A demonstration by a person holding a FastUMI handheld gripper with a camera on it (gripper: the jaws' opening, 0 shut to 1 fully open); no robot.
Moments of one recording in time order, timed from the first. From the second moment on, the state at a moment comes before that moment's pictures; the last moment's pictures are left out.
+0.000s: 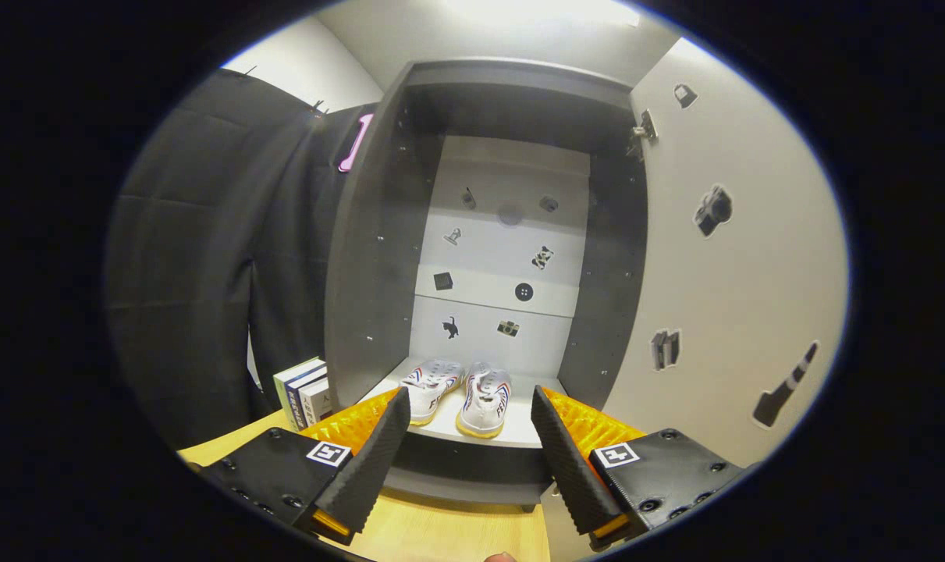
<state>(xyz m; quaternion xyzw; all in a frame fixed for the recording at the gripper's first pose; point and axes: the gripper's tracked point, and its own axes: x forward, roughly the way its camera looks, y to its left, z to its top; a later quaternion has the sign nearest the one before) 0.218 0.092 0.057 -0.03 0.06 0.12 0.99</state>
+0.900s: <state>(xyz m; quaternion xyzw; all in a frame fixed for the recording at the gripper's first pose) 0.025 -0.007 0.068 0.02 0.04 0.11 0.99</state>
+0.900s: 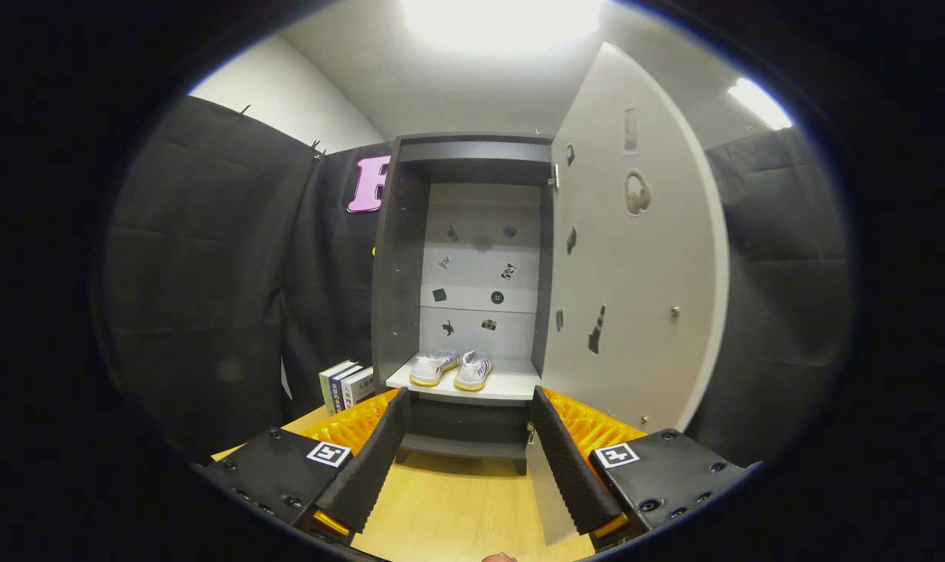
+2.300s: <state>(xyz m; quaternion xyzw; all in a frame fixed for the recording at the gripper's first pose) 0.085 -0.234 0.036 0.08 0.08 0.04 0.99</state>
